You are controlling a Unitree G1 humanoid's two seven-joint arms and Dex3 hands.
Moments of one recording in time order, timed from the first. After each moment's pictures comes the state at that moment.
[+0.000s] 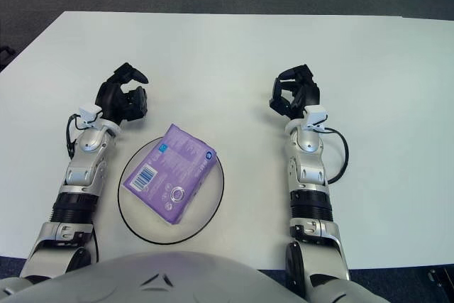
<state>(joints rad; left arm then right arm) -0.19 0.09 0.03 0.09 -0.12 -0.07 -0.06 -0.24 -0.11 -0.17 0.22 0.10 -0.17 -0.11</state>
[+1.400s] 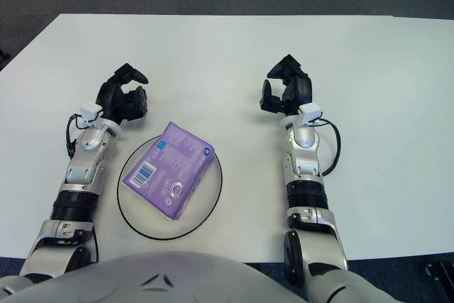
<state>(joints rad) -0.21 0.09 0.03 0.12 -0.12 -0.08 -0.06 -0.31 -0.11 -0.16 0.37 0.10 -0.40 0.02</state>
